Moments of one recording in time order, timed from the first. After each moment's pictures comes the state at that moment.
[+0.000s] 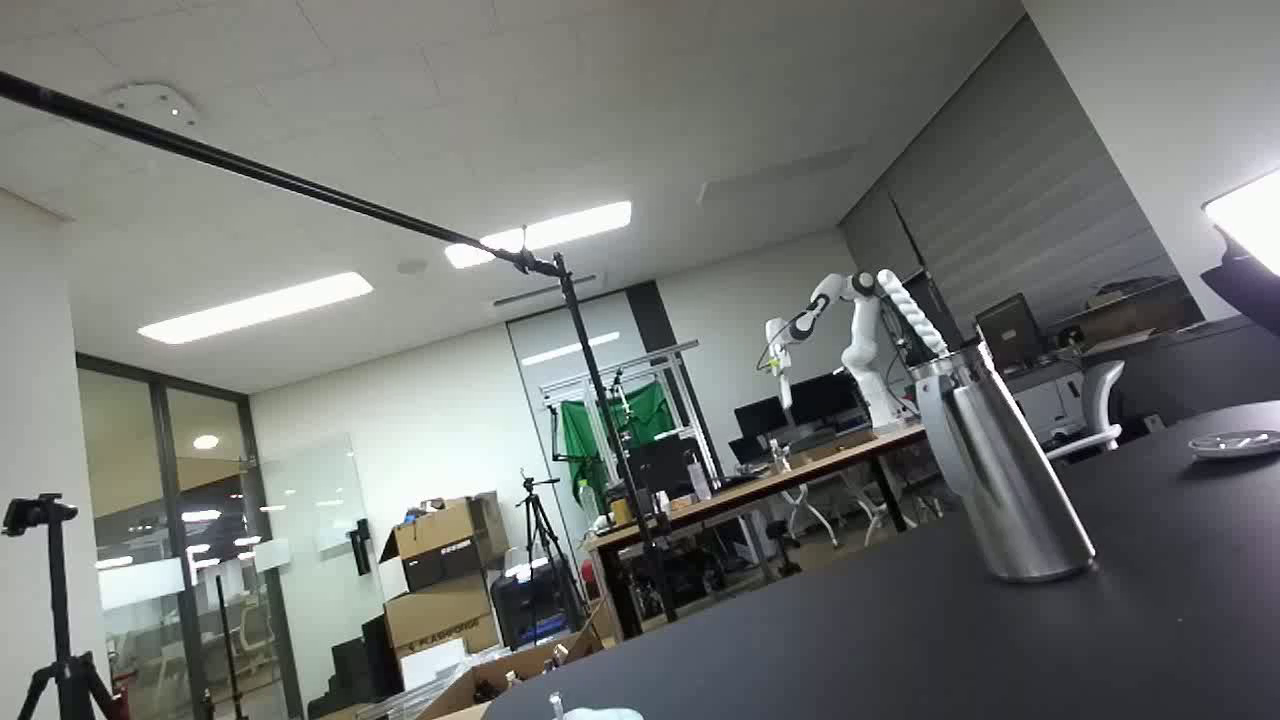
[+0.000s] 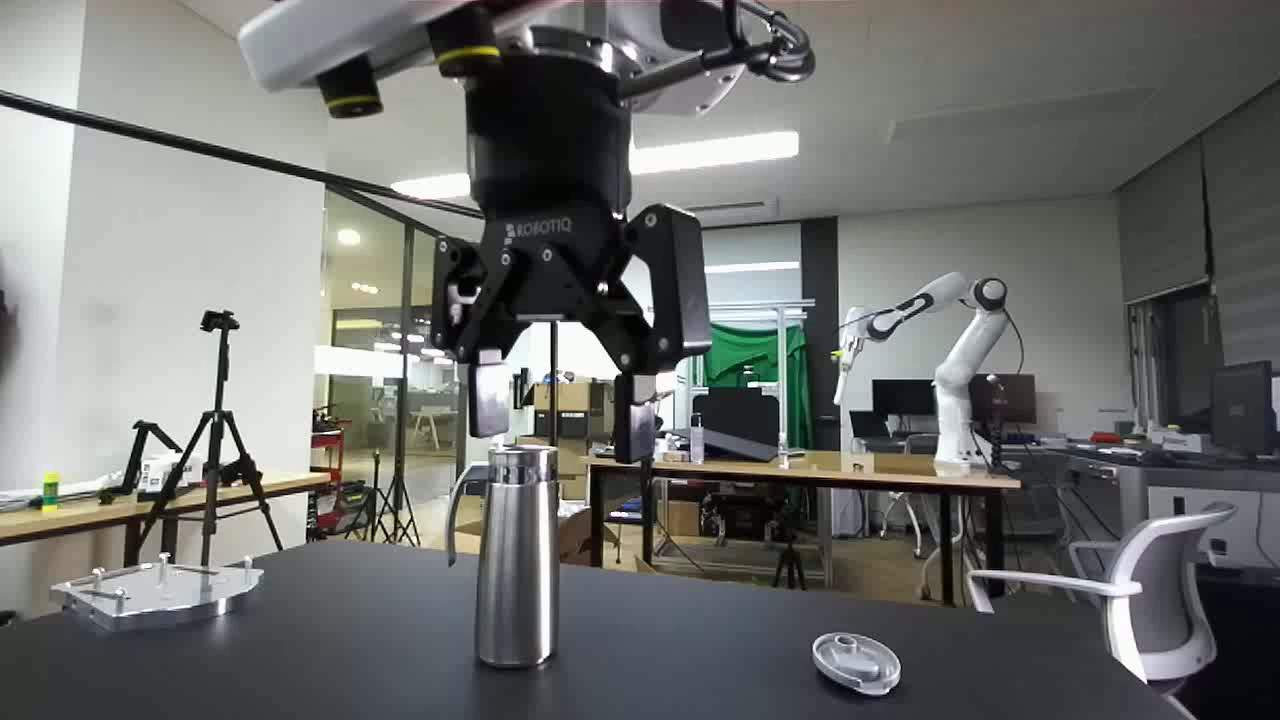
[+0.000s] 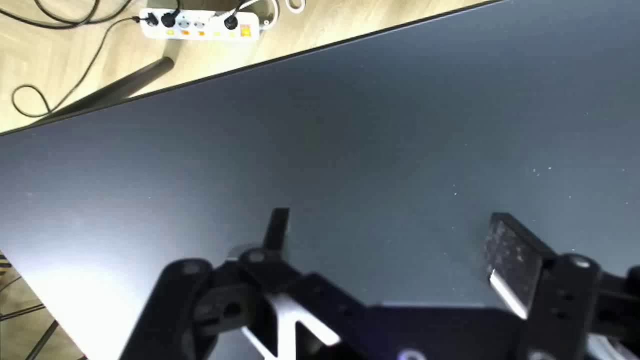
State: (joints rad) arm -0.24 -0.69 -0.38 -2.80 -0.15 2.25 -0.32
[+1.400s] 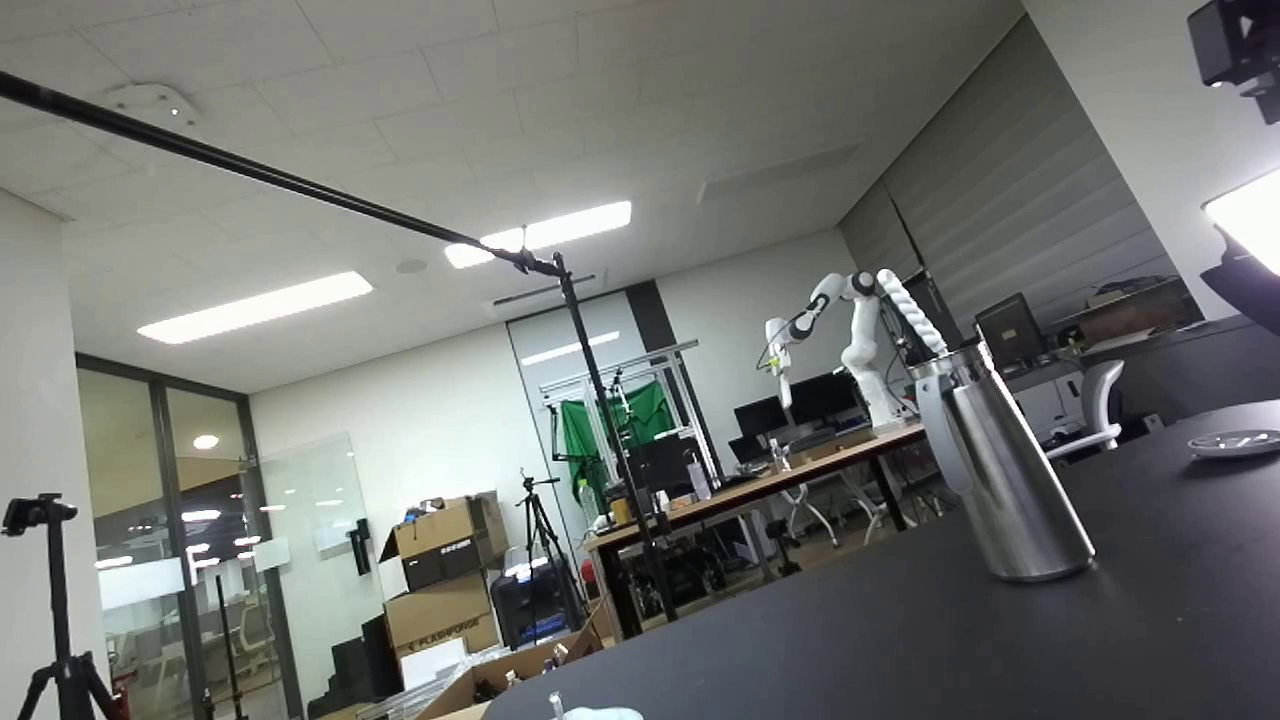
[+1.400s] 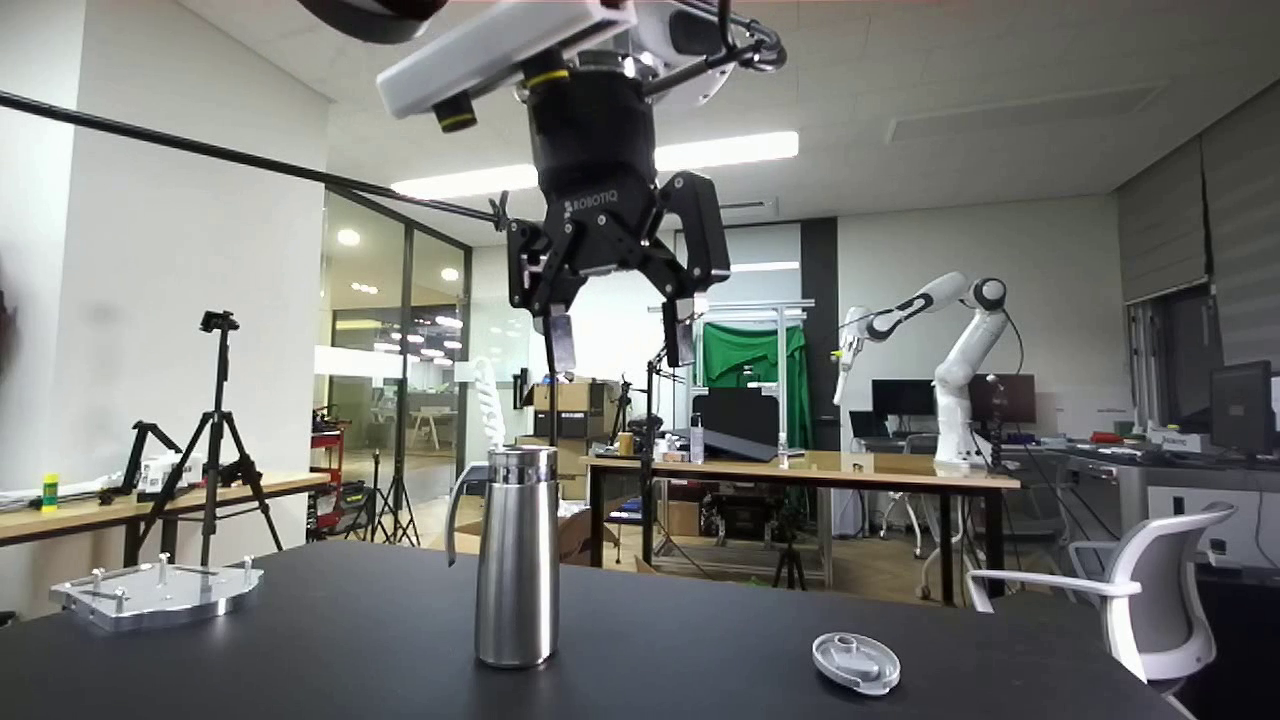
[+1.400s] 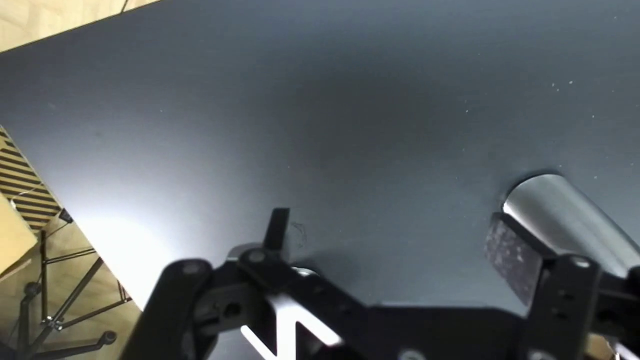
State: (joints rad) arm -0.22 -0.54 -0.22 -2.63 -0.10 2.30 -0.20
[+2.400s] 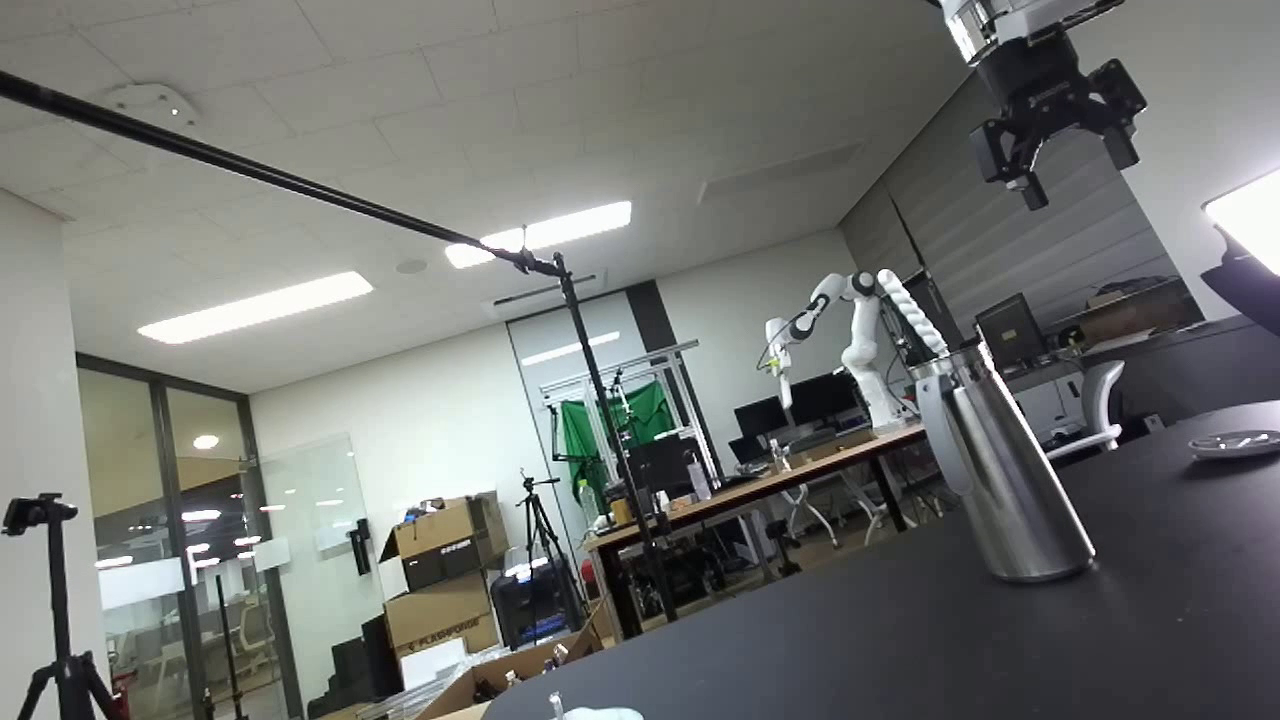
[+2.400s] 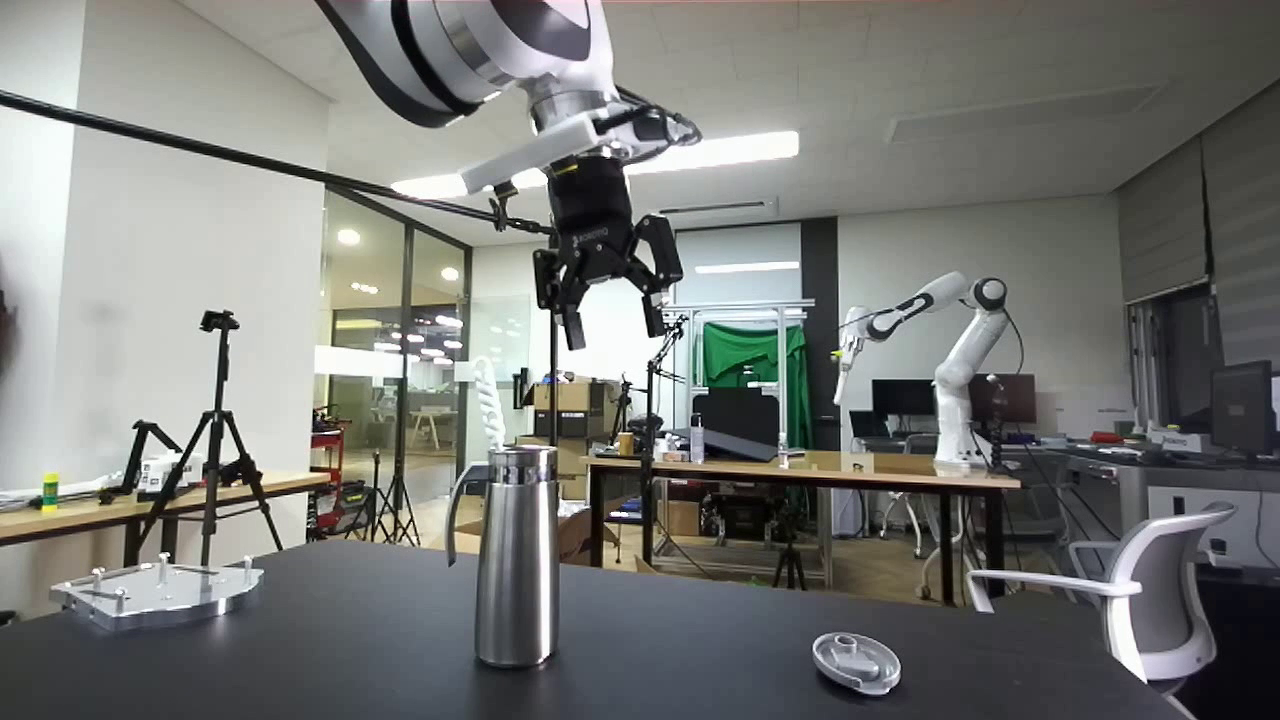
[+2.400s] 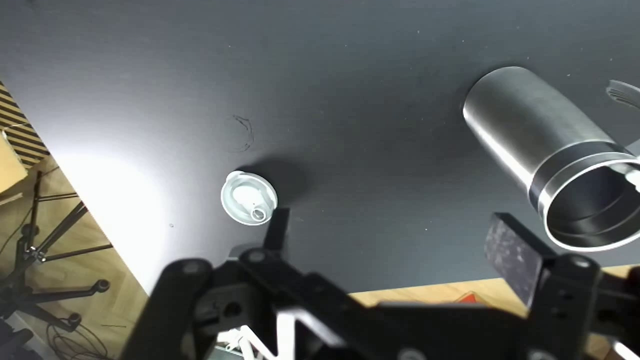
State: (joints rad) arm -0.13 -0.21 -0.02 -2.26 -0.11 2.28 0.03
